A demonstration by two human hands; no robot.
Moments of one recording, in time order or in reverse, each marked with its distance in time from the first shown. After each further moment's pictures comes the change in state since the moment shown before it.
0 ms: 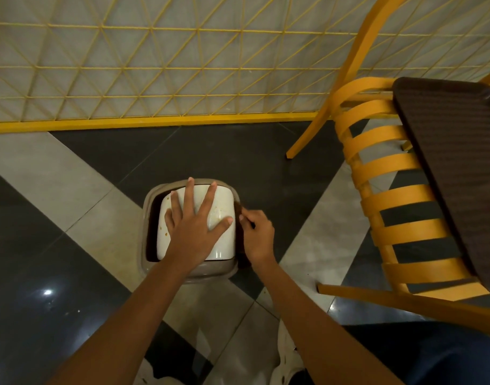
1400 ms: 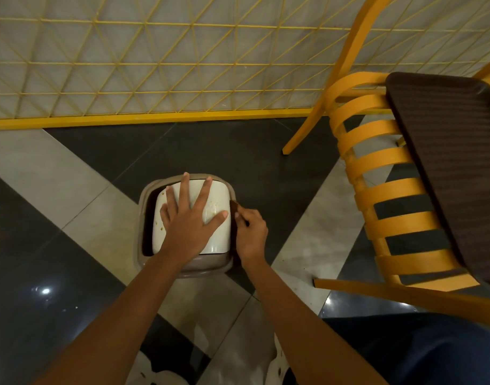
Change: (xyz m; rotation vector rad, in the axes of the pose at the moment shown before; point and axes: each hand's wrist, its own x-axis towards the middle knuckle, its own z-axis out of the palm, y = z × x) left_hand 0.002 0.001 -0.002 0.007 -0.015 -0.006; right_hand -0.008 0.005 0.009 0.160 0.058 0.072
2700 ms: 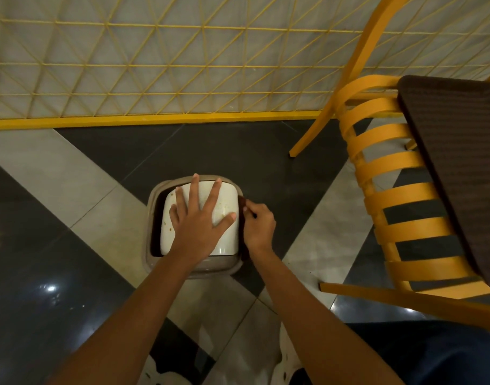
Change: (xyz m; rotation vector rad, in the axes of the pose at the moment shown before) left_hand -0.001 0.000 -0.001 -0.010 -0.009 0.013; right_hand 0.010 -0.019 0.002 -0.123 0.016 -0.007
